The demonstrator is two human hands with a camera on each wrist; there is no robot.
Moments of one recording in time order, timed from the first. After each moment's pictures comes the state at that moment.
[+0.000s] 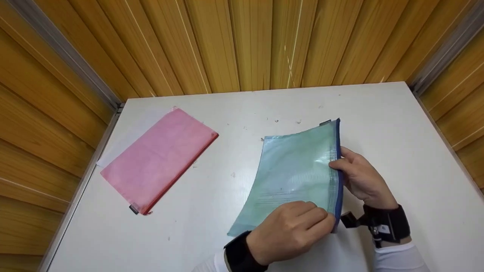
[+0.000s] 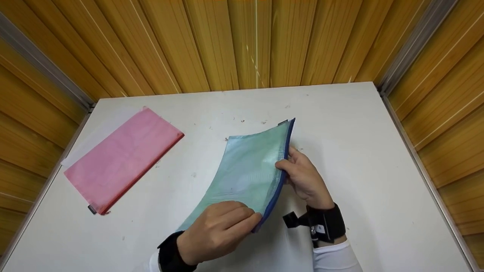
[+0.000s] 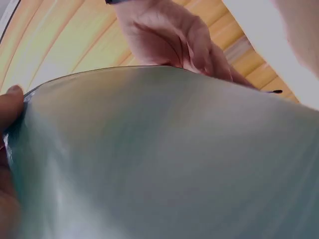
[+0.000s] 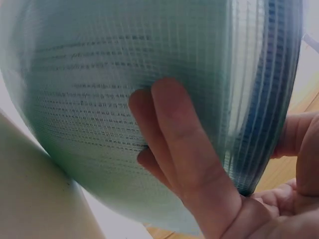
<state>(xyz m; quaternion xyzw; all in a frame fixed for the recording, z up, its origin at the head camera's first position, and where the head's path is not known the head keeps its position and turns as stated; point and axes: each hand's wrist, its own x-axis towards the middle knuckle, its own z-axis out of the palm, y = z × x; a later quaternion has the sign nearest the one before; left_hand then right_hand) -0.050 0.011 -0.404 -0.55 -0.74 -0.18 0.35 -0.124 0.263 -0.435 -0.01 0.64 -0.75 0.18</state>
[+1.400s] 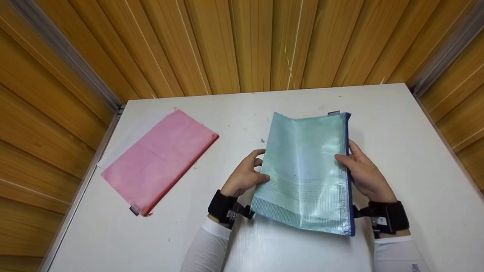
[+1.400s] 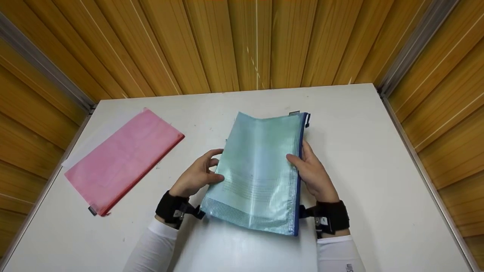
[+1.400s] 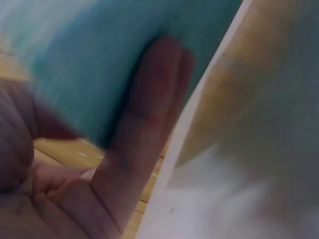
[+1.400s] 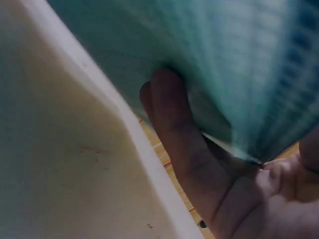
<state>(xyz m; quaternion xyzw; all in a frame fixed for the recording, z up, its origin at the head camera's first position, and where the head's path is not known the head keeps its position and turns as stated) -0.173 -0.051 -0.474 -0.09 -0.74 -0.62 -0.24 -0.148 0.294 -0.473 0.00 0.71 -0.69 0.14</state>
